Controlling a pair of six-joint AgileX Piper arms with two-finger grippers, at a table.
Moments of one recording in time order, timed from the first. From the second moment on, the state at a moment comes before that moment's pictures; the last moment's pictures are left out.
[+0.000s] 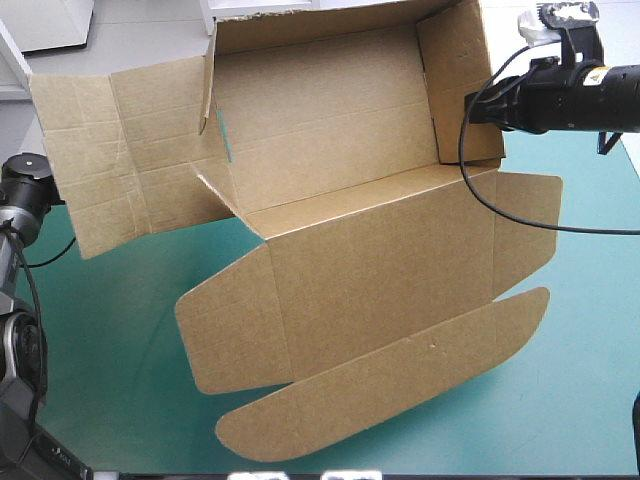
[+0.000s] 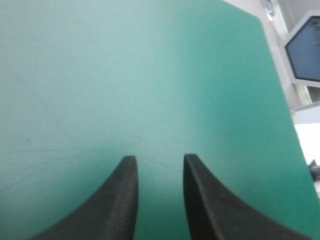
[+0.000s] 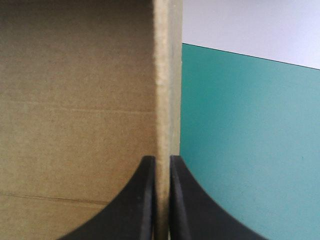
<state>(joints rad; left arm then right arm) 0.25 1.75 -1.42 -1.14 1.12 0.71 -0.01 1.50 -1.98 0.63 1.25 -0.29</state>
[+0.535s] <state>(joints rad) 0.04 1.76 -1.42 -1.38 1.14 0.83 -0.01 1.63 -1.99 0.59 1.20 -0.29</state>
